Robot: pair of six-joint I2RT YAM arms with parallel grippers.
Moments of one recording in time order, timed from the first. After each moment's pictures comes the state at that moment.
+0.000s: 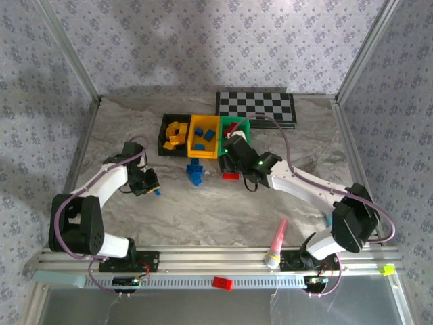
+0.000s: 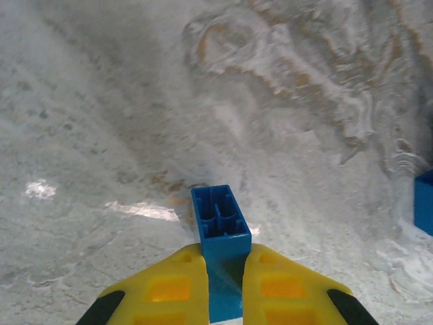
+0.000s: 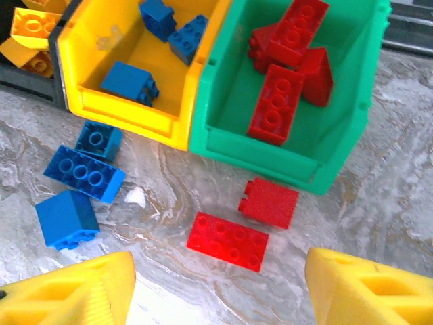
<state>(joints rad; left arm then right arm) -0.13 1.41 0.81 -0.71 0.22 -0.56 0.81 1.47 1.11 -0.49 0.33 0.43</state>
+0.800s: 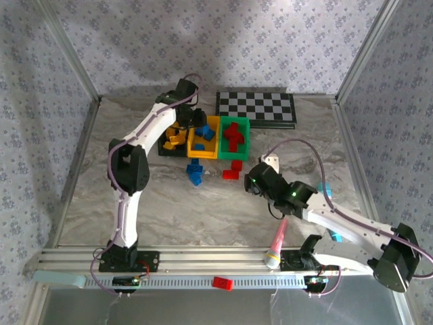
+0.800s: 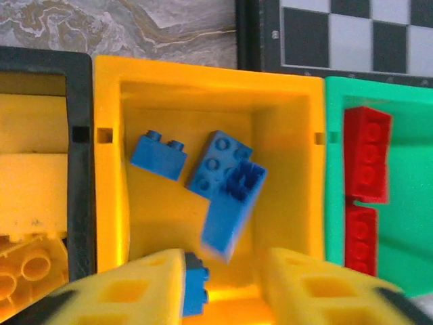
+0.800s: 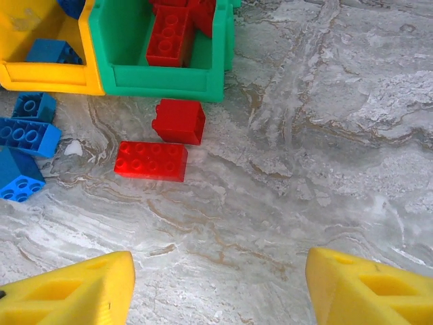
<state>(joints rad) -0.42 2.18 2.04 -0.89 0.14 -0.45 0.86 1.03 0.76 -0.59 0.46 0.67</state>
